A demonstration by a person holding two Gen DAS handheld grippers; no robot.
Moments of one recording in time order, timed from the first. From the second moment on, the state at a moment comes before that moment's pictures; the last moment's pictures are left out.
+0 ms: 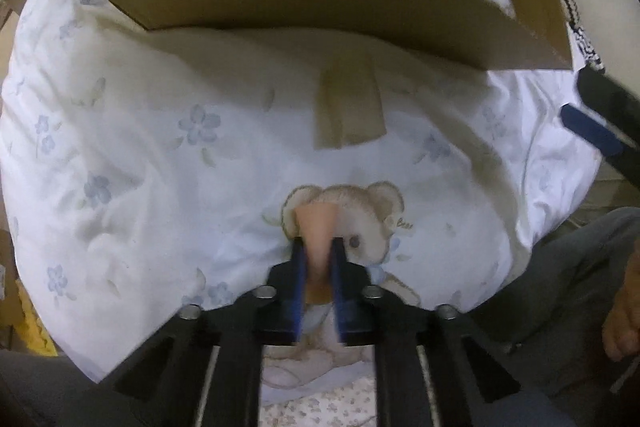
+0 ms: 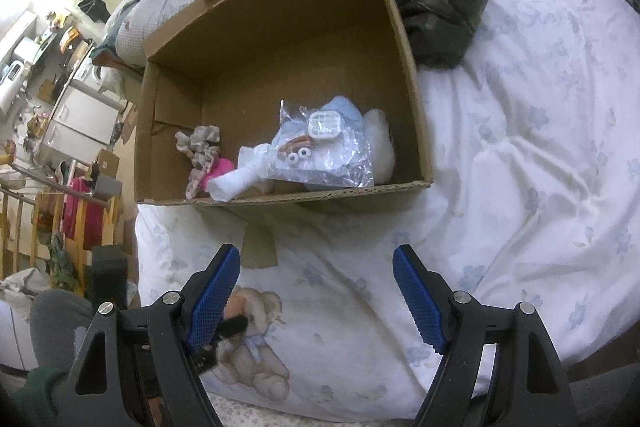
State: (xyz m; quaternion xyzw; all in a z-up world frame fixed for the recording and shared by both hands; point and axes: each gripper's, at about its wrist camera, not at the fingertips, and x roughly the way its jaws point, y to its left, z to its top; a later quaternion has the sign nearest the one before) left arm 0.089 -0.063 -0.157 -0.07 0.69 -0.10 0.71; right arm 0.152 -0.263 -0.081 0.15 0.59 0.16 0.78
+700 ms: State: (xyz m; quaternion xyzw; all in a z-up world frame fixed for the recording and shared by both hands) left arm 0.113 0.001 -0.083 -0.09 0.58 0.01 0.81; right arm 0.169 -0.148 -0.145 0.07 0.63 0.21 0.74
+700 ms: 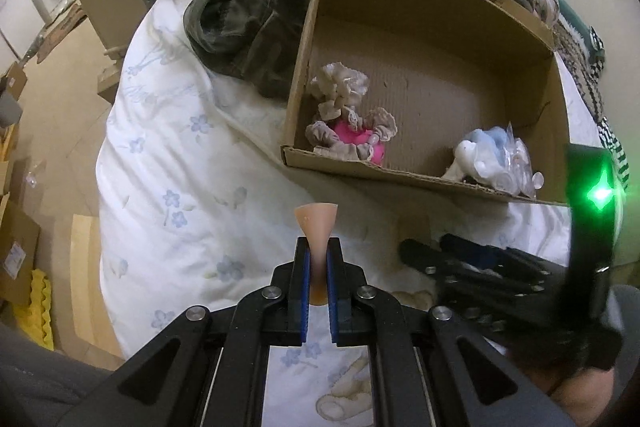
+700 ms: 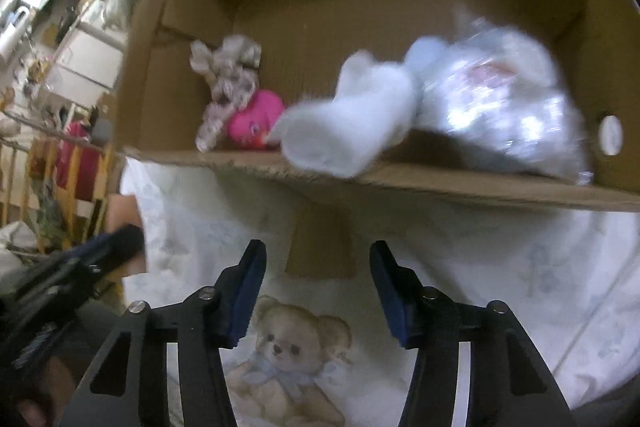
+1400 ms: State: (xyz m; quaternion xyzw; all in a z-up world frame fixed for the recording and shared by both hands) left arm 0.104 -0.001 -0.078 -0.09 0.57 0.01 0.82; right arm 0.144 -0.154 -0.100 0.08 0.60 0.25 0.76
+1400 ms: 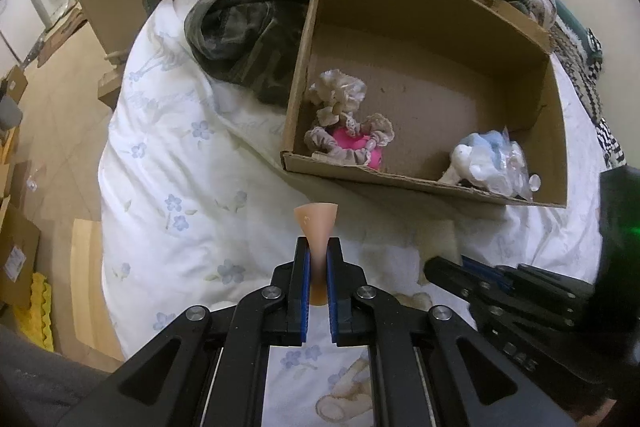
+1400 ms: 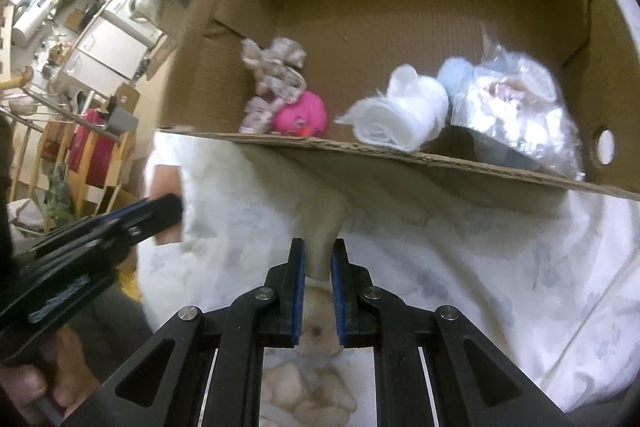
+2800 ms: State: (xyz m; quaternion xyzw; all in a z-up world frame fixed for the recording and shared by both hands) left arm 0.193 -0.028 -0.062 -0.04 0.48 -0.08 0.87; right arm 0.205 -0.238 -0.051 0.13 0.51 0.20 0.83
